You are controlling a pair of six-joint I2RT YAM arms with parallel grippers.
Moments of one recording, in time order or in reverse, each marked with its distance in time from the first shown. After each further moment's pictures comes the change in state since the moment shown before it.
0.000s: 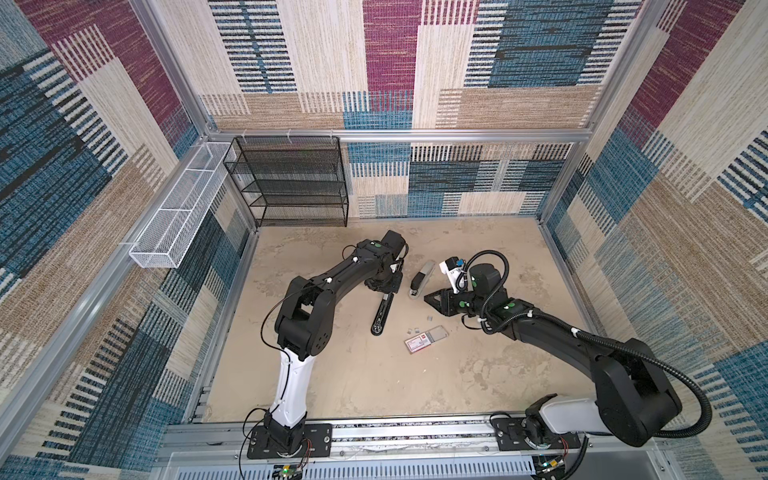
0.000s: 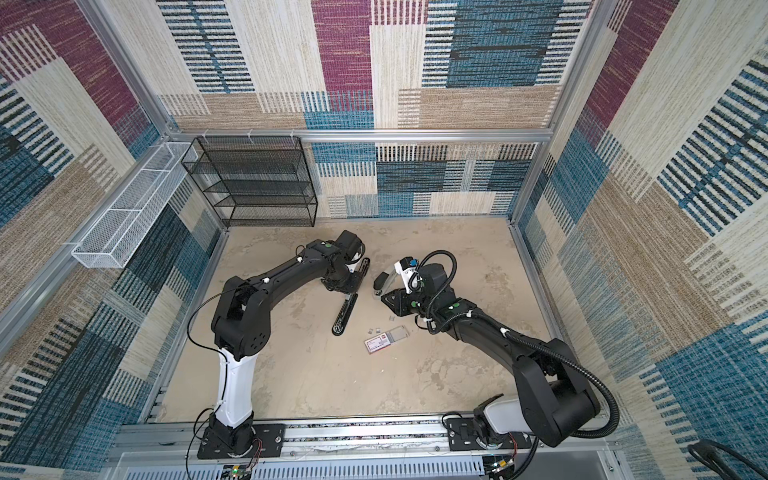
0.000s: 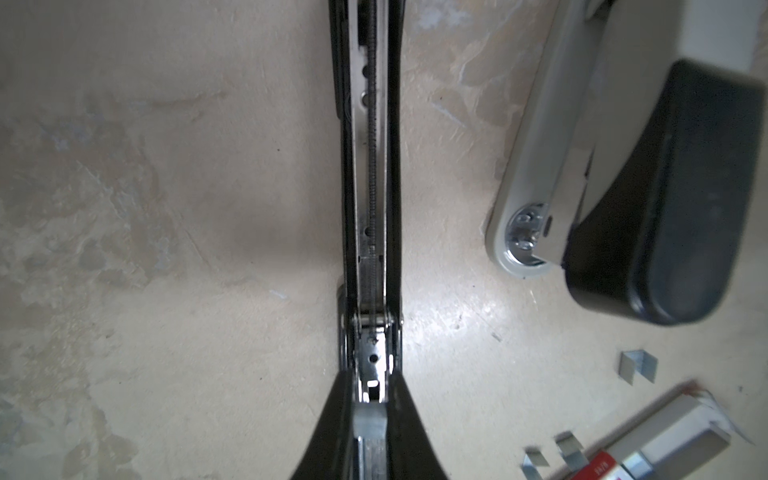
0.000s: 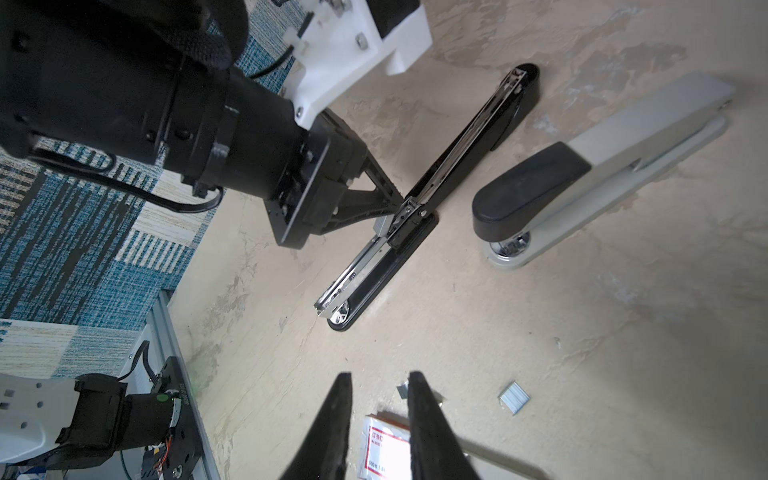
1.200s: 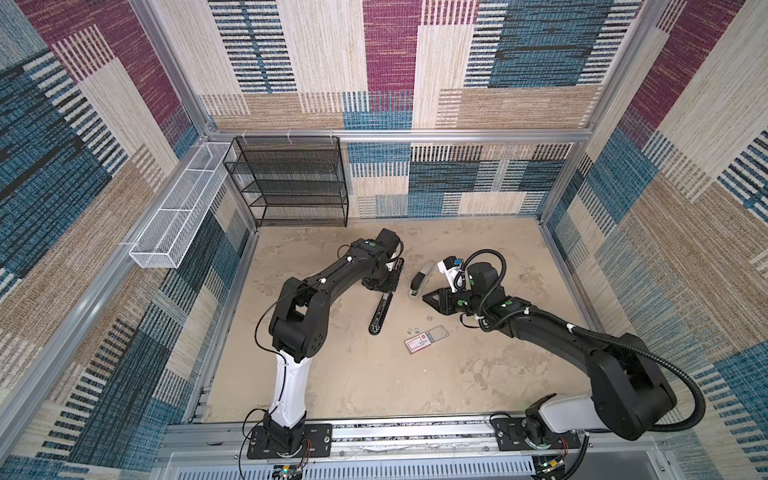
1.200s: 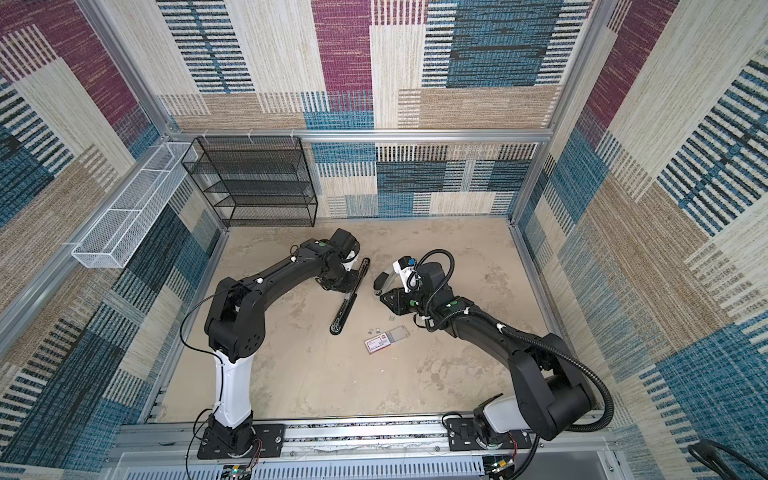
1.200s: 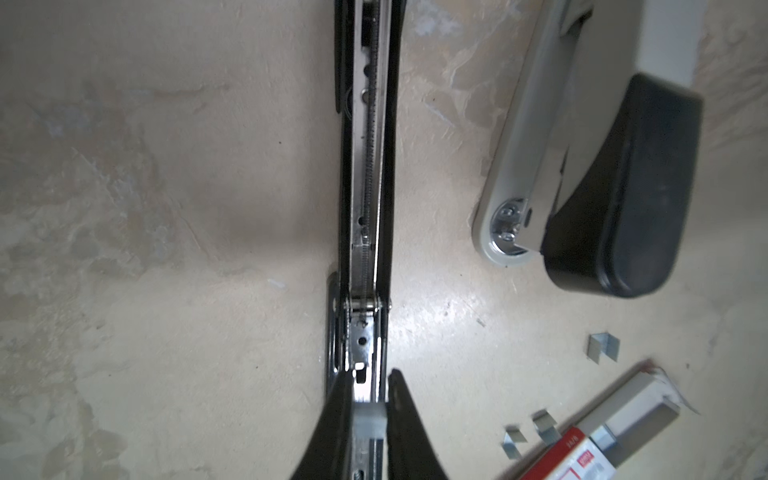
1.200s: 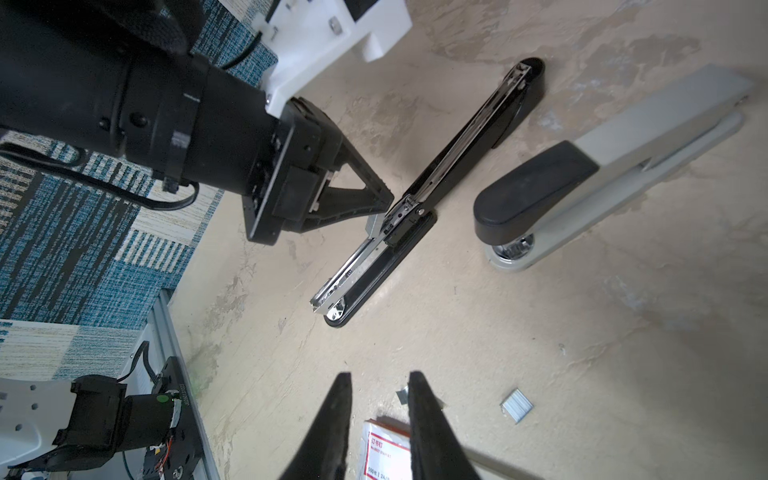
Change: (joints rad) left arm 0.029 -0.035 -0.028 0.018 0.055 -0.011; right arm 0.000 0.033 0.020 0.003 -0.008 0.001
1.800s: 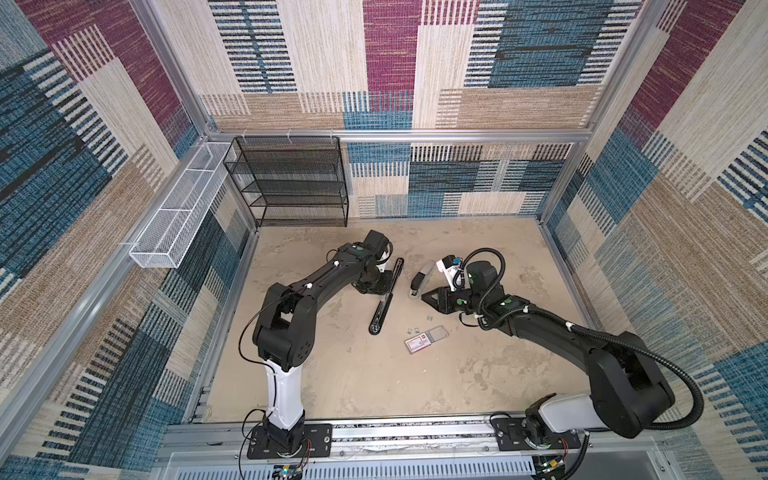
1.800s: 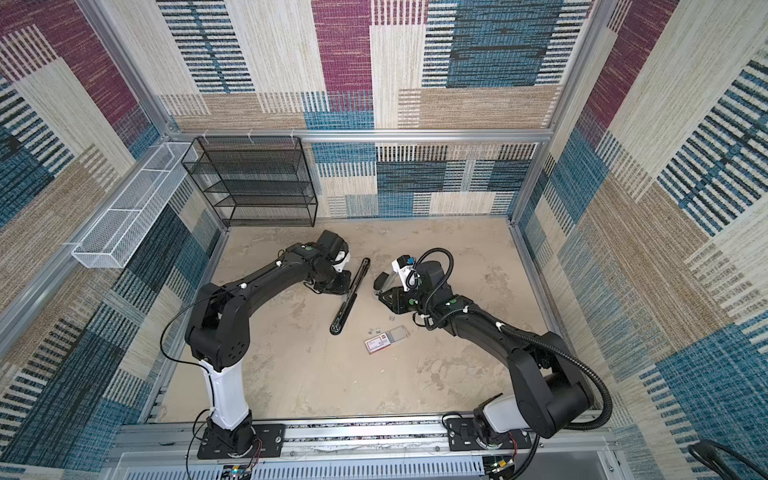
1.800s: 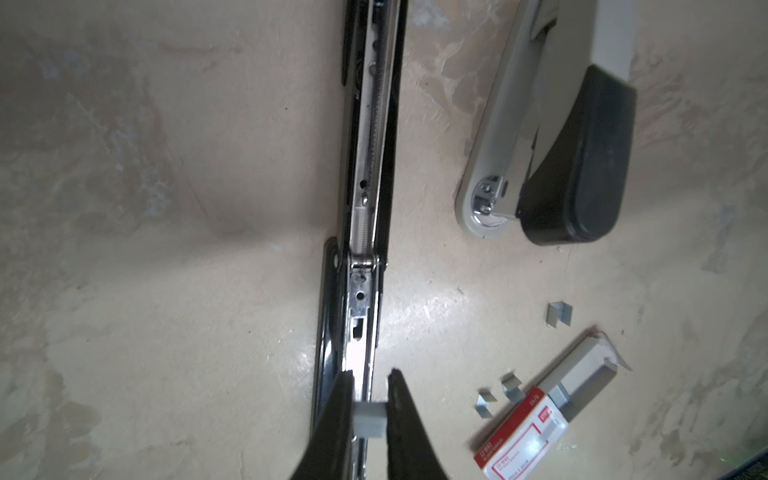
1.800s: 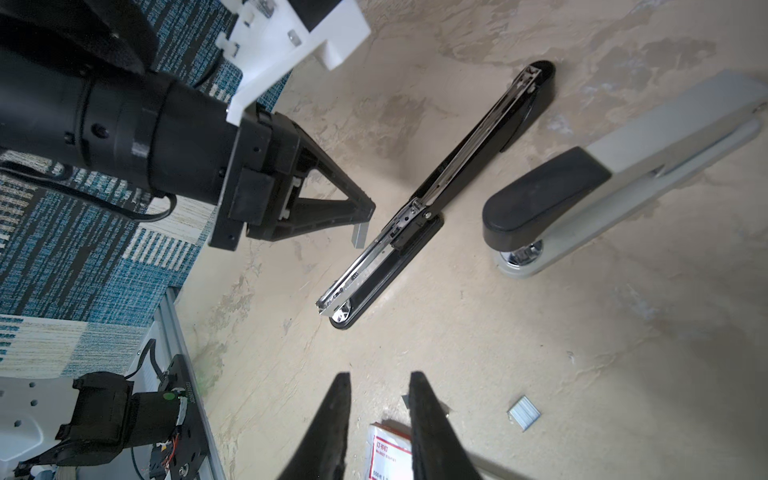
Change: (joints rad) left arm 0.031 -0.107 -0.131 0.078 0.101 -0.033; right arm 0.000 0.010 0.014 -0.002 -0.017 0.000
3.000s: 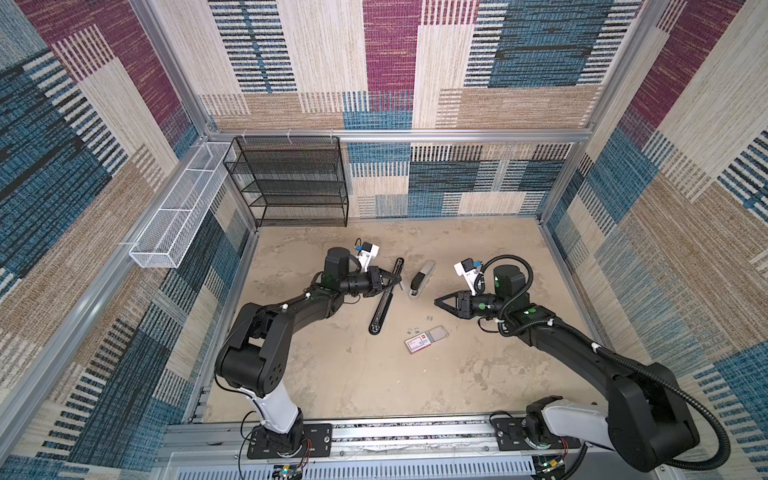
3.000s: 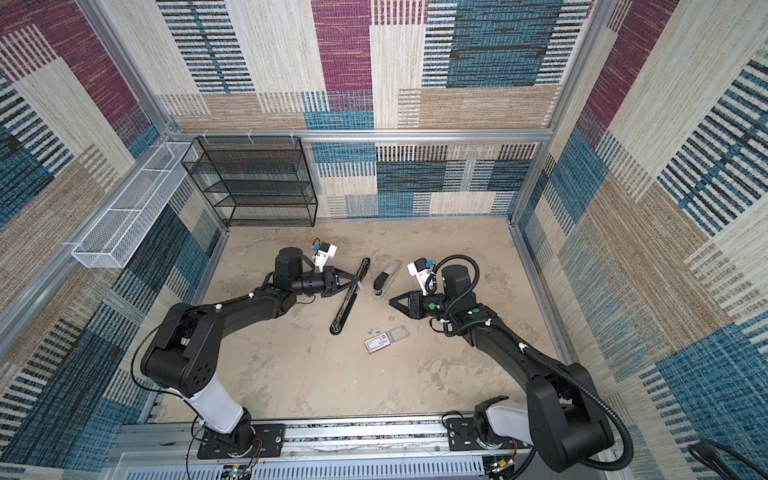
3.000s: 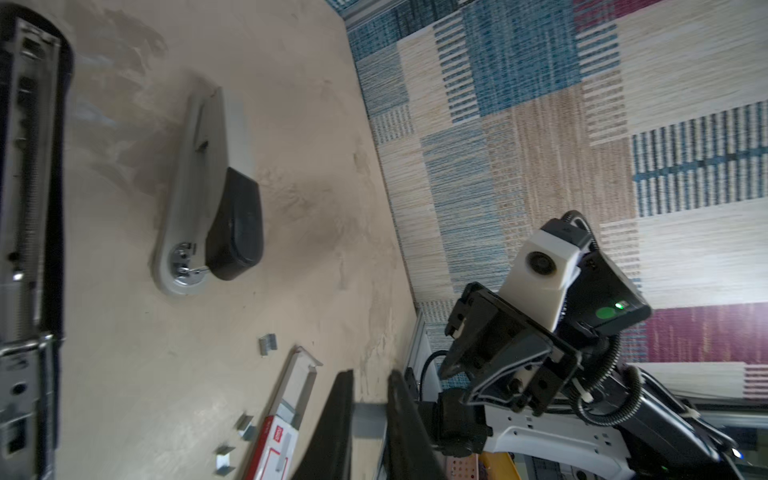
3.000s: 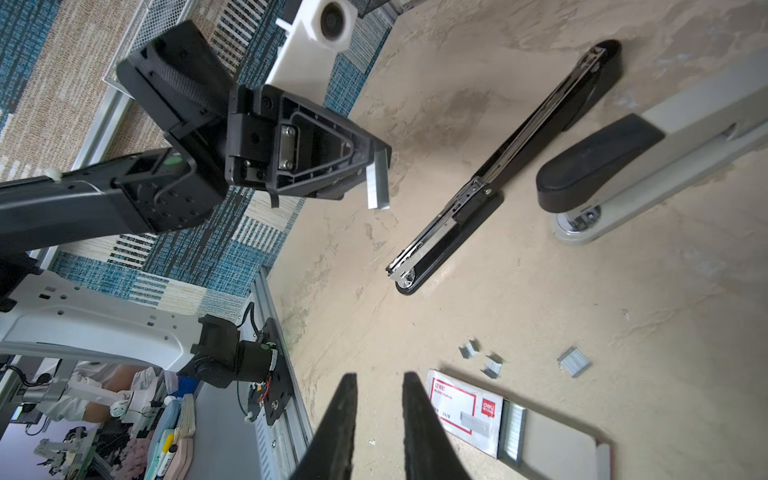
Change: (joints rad) left arm 0.163 -0.264 -0.616 1.073 0.747 -0.502; right arm -0.145 -0.158 -0.111 0.013 -0.308 0.048
